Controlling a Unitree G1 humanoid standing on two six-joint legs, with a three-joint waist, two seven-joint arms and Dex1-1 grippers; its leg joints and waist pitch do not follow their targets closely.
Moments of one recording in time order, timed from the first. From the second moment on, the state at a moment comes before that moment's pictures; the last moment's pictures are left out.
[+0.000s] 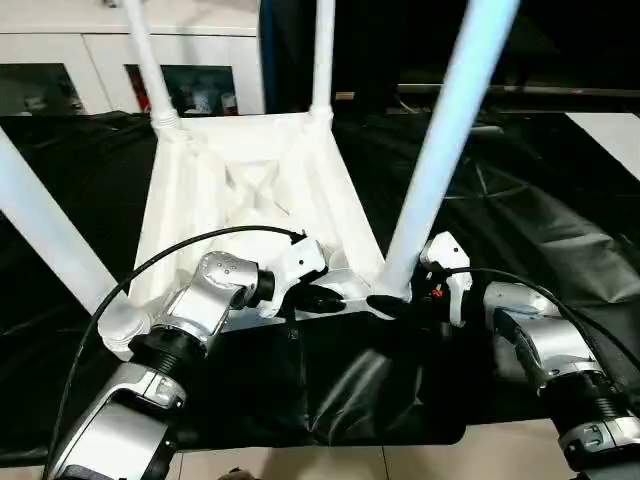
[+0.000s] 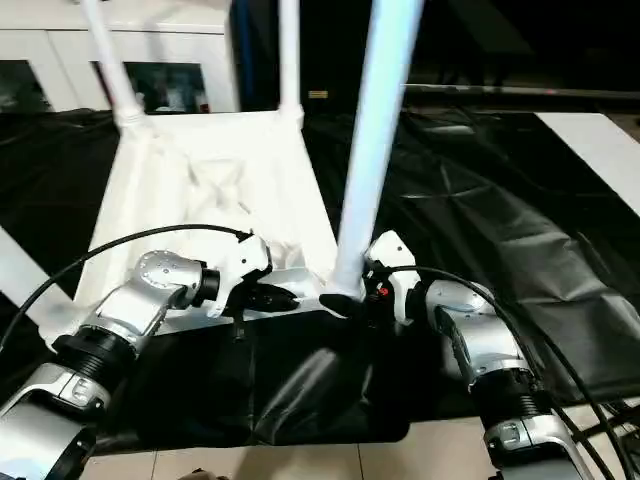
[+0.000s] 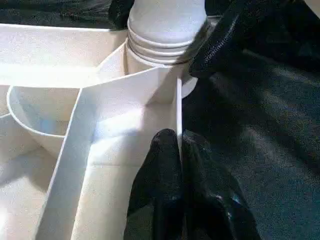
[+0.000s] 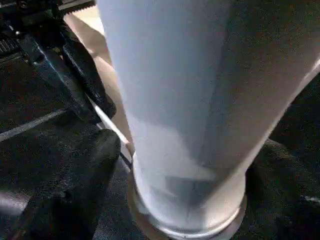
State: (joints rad) left arm -0.64 0.26 -0.30 0.63 0.04 0.14 -1.15; right arm -0.44 -0.39 0.14 0.49 0.16 0.17 0.99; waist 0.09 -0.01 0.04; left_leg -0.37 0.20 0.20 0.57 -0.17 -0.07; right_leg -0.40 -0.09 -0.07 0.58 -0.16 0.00
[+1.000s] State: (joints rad) left arm -0.72 0.03 -0.26 0.78 0.10 0.24 -0.71; right arm -0.52 -0.12 -0.05 0.65 0.14 0.19 0.35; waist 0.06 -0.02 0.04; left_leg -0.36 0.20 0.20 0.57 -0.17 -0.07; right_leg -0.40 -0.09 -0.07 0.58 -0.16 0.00
